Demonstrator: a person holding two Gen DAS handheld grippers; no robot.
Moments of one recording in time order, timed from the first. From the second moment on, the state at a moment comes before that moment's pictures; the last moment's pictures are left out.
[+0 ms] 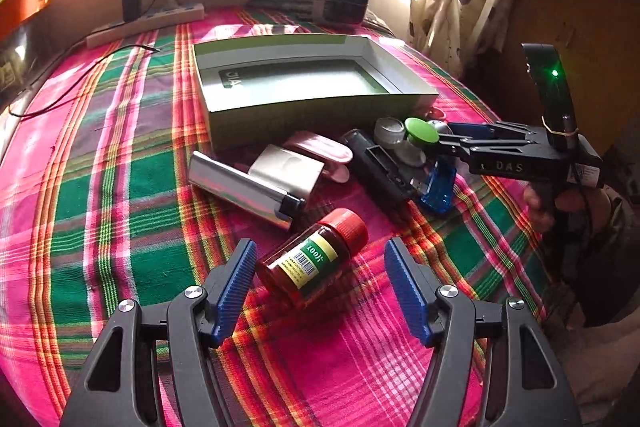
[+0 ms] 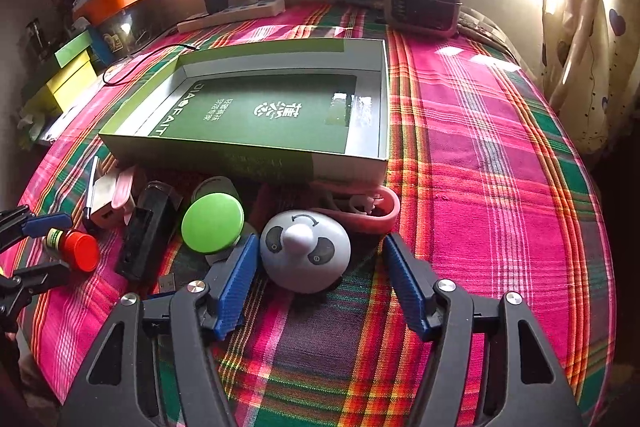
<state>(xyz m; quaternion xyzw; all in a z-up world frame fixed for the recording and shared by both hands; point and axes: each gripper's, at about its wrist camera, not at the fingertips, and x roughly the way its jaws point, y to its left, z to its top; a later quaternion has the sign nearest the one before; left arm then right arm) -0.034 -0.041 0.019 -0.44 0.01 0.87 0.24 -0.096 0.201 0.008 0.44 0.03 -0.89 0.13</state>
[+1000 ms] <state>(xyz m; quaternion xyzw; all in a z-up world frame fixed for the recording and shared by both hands) -0.037 -0.010 0.013 -0.46 0.05 0.86 0.21 -0.084 0.213 0.009 0.43 0.02 -0.89 0.11</state>
